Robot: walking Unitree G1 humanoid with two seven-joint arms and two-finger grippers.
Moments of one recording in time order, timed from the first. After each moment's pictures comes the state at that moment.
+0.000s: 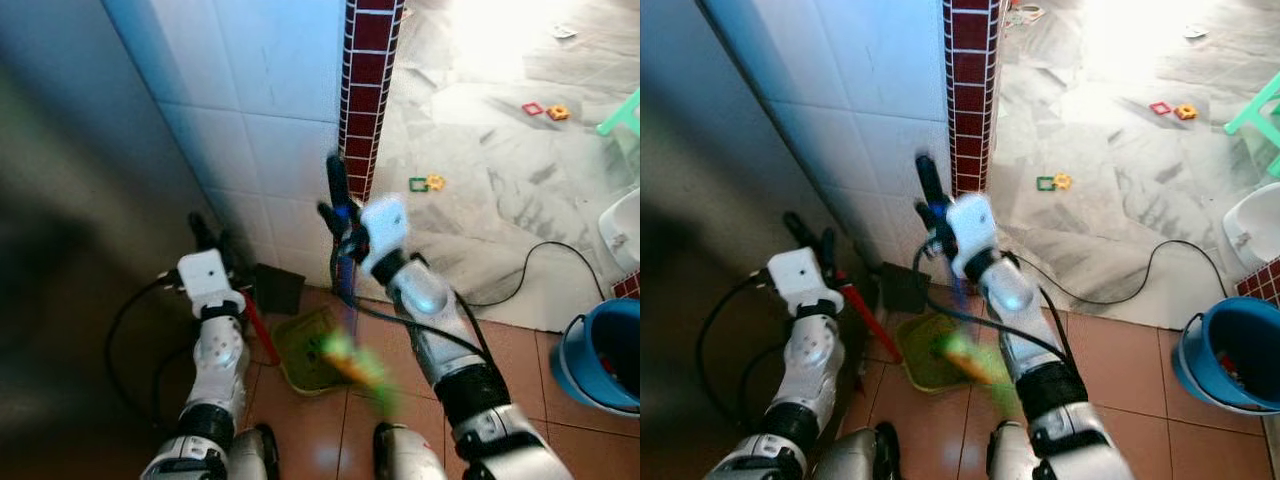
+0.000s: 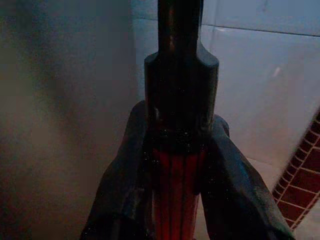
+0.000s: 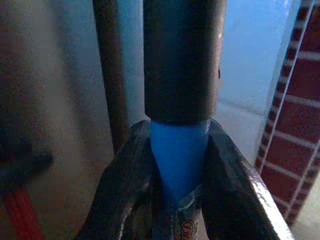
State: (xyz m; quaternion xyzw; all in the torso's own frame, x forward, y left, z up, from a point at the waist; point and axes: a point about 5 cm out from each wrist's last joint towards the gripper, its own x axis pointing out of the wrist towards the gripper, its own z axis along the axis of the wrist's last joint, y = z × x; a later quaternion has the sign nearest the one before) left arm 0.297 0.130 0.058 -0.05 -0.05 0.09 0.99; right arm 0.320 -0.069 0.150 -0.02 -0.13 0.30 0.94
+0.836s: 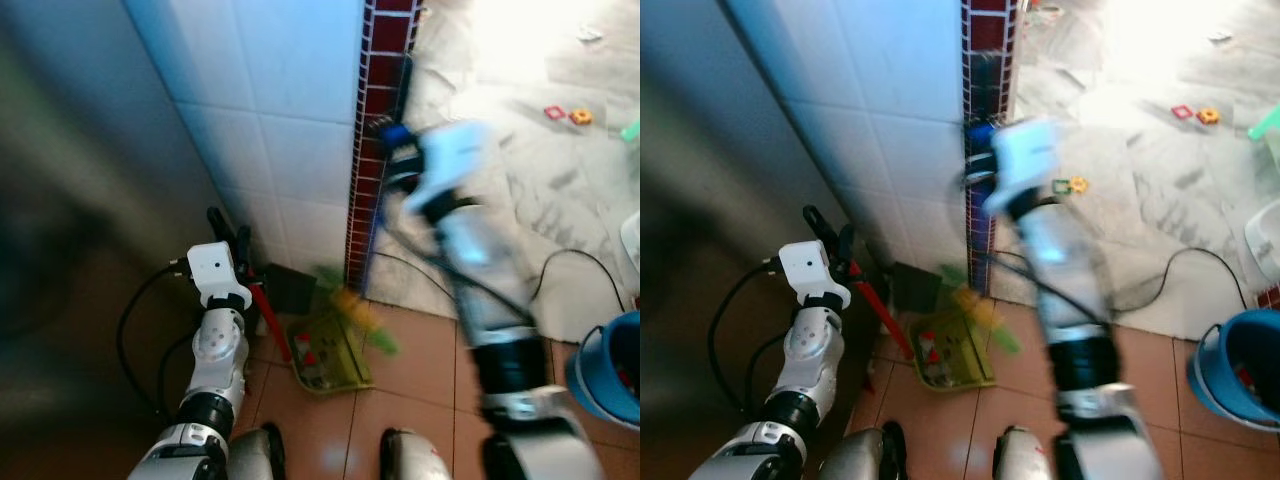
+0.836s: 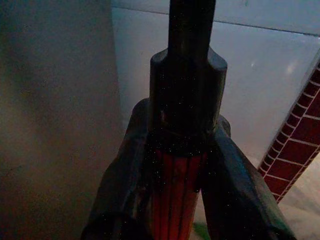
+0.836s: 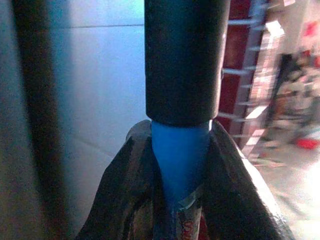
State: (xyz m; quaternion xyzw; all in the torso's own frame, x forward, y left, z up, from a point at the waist) left arm 0.309 0.126 0.060 -0.07 -0.03 0.02 1.00; right arm 0.331 -0.127 0.220 -0.06 -0.21 0.18 0.96
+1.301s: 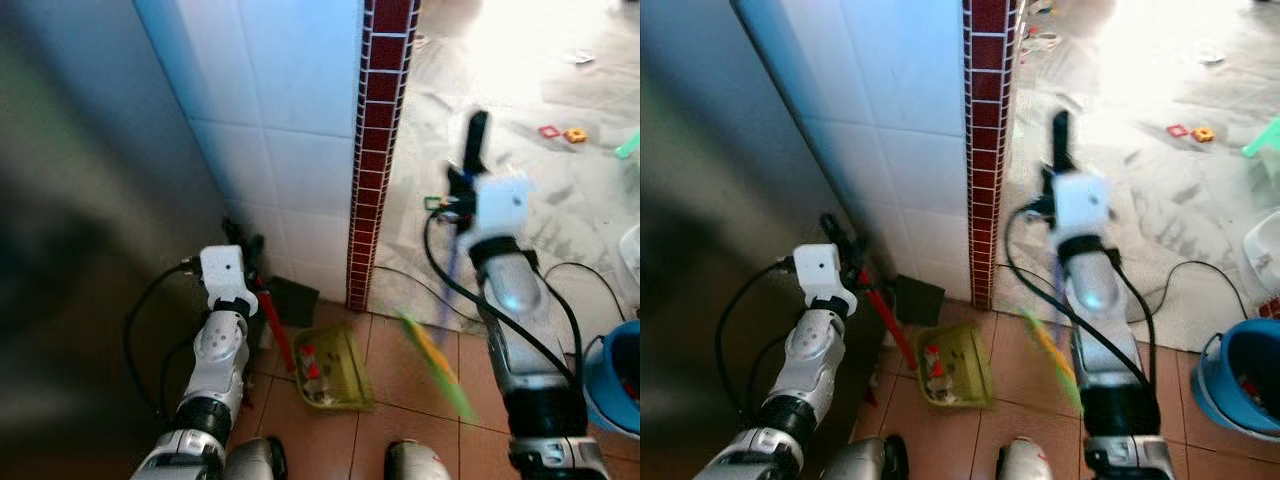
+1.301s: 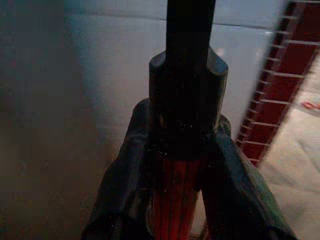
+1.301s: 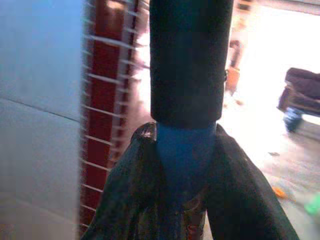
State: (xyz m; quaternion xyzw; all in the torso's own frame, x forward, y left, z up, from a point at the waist) left arm 0.306 0.118 0.061 -0.04 -0.01 -0.06 1.00; right arm 0.313 -0.182 0.169 -0.12 -0.13 -0.01 0.98
